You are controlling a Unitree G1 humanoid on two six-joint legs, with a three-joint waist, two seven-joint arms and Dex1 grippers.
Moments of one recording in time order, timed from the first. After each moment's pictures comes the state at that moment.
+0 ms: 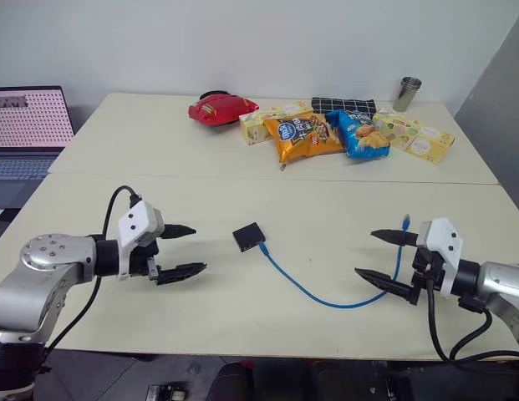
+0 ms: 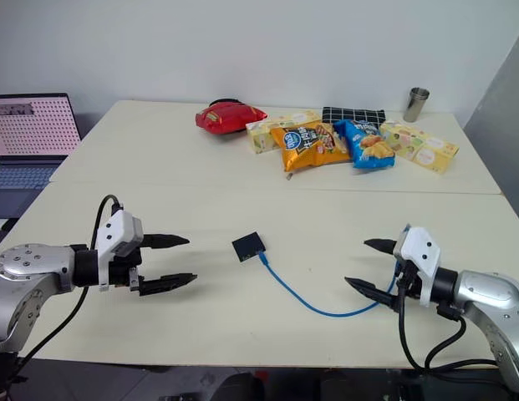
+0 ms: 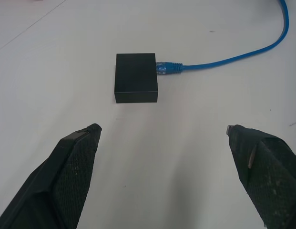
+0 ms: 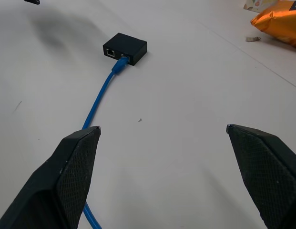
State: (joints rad) left arm -0.12 0.96 0.17 -0.23 -0.47 0.48 -1.15; right arm 0.05 -0.82 -0.18 -0.54 0.53 0.51 0.88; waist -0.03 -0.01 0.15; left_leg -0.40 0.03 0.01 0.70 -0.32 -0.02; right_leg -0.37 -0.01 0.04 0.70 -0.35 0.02
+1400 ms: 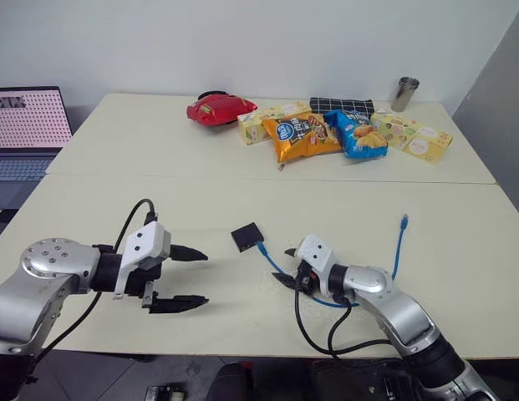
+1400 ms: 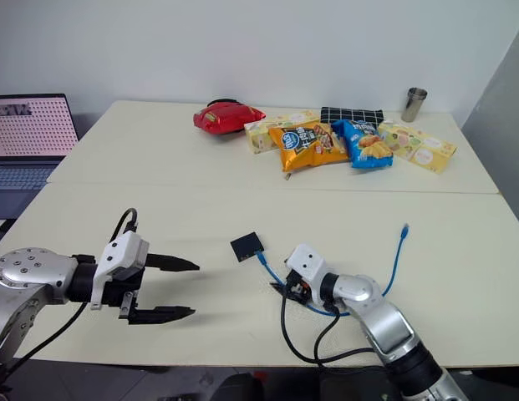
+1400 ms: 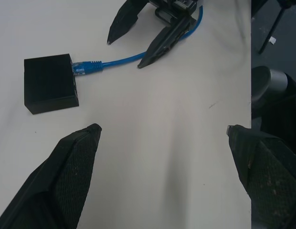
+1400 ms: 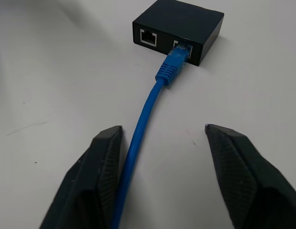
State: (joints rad) left arm -0.07 1.03 0.14 -0.32 -0.51 0.46 -1.32; right arm -0.27 -0.36 0.42 -0.23 0.09 0.54 0.60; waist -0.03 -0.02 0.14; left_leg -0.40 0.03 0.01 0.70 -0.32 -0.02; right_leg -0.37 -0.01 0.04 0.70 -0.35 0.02
